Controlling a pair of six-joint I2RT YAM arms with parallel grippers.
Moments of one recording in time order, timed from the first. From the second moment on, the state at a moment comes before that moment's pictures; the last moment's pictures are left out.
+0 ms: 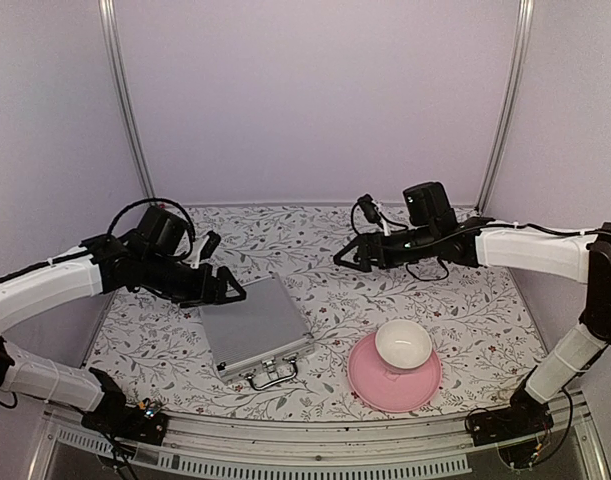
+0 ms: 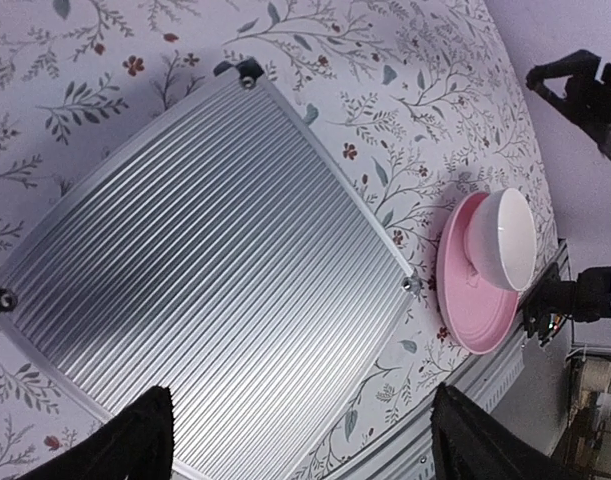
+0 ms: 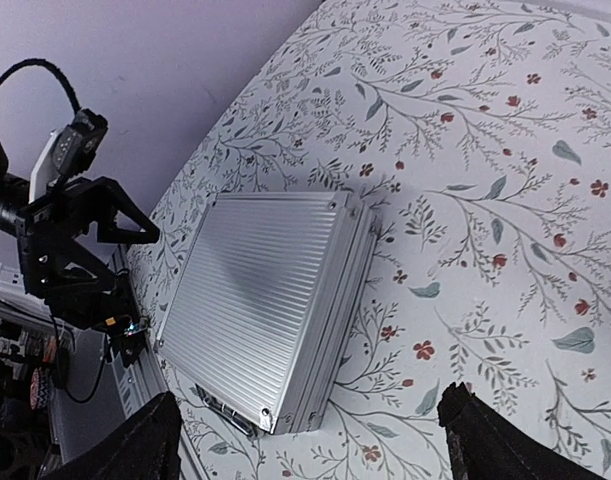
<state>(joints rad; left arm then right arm) -0.62 1.20 0.90 -0.56 0.32 -0.52 0.63 1.58 1.11 -0.11 -0.53 0.36</state>
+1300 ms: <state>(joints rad) -0.58 1.28 0.50 -0.22 0.52 -0.79 0.81 1.69 1.15 -0.12 -0.45 0.44</state>
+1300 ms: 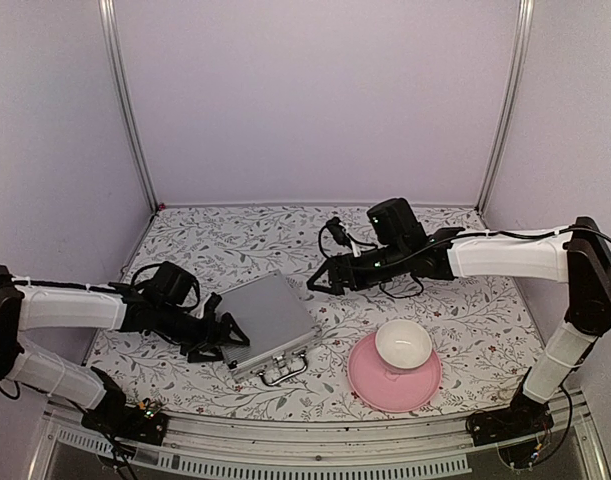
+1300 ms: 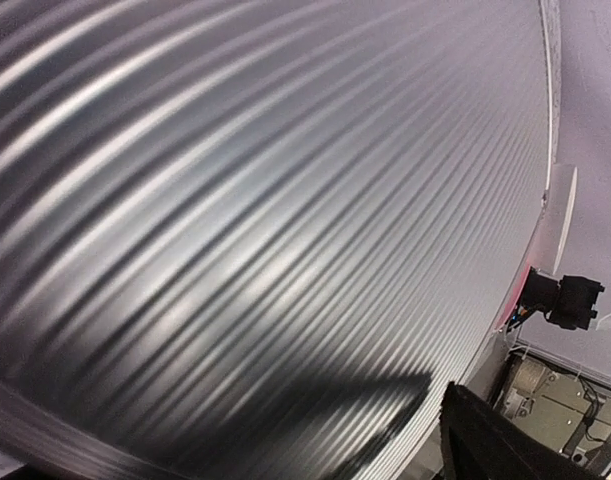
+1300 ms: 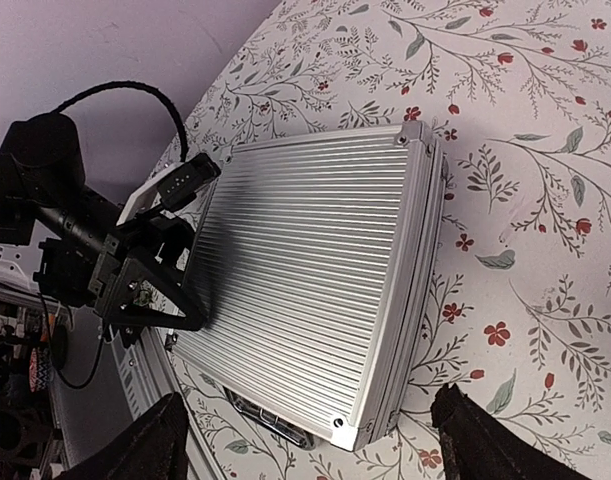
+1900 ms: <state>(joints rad) -0.58 1.52 0.66 -0.05 0.49 -0.70 0.81 1.67 1.15 -0.16 -0.43 0.44</state>
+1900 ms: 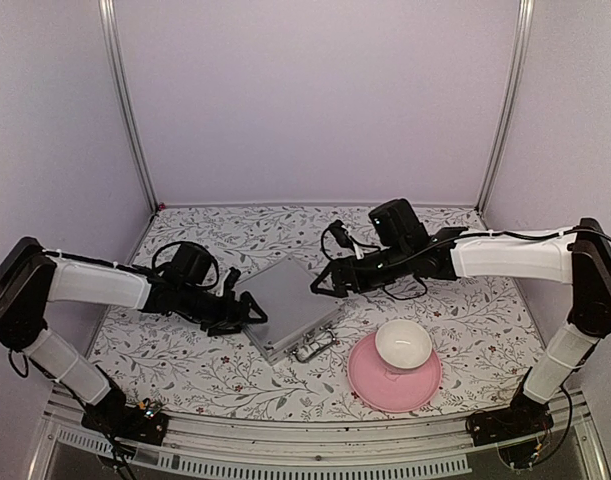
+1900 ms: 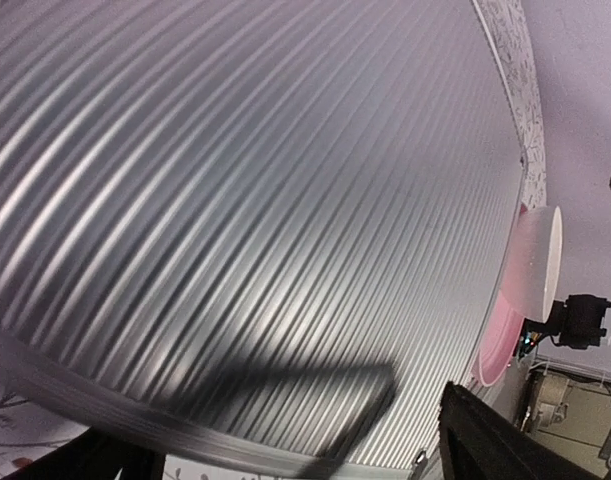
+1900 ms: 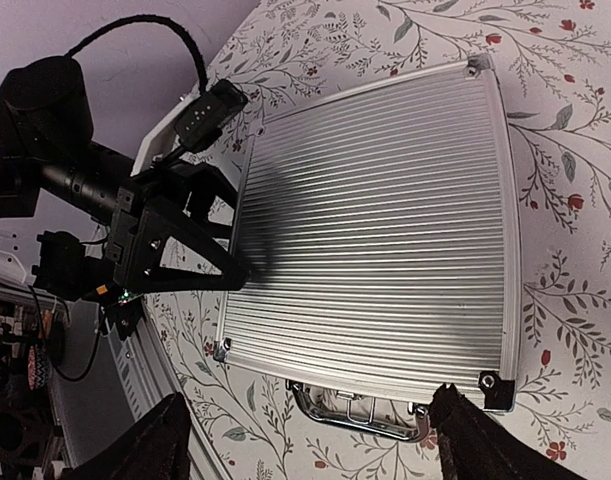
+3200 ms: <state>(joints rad) -0.86 1.43 0.74 -0.09 0.21 -0.53 0.94 1.84 1.12 -0.18 -0.50 0.61</state>
